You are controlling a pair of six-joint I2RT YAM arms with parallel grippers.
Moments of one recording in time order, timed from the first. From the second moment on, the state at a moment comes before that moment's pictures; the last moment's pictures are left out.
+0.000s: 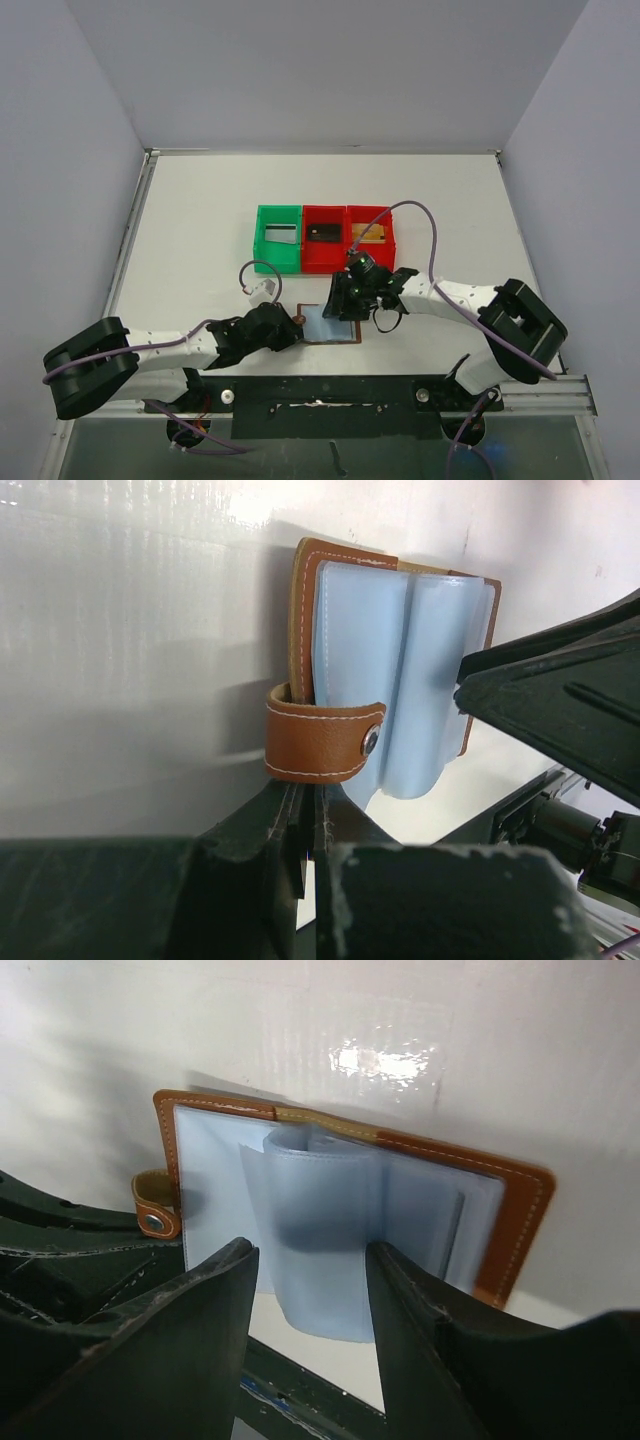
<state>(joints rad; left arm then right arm) -1.05 1.20 0.25 0.22 -0.18 -1.33 0.81 1.47 0.74 -0.26 -0.17 0.88</state>
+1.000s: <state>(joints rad) -1.06 1.19 0.25 0.23 -0.19 -1.33 0.82 1.63 0.78 0.04 -0.45 0.89</state>
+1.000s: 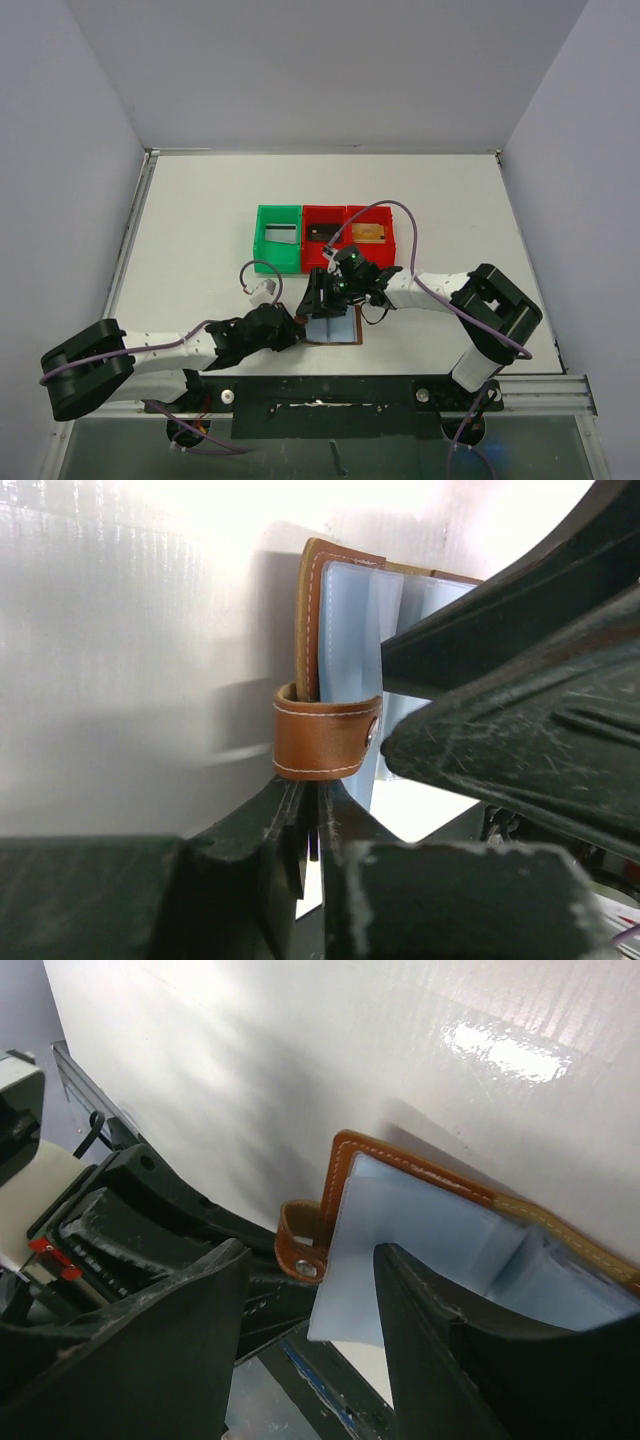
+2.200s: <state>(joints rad) -1.09 1.17 0.27 0.14 -0.26 -1.32 0.82 1.45 0.77 -0.13 -0.28 0.88</state>
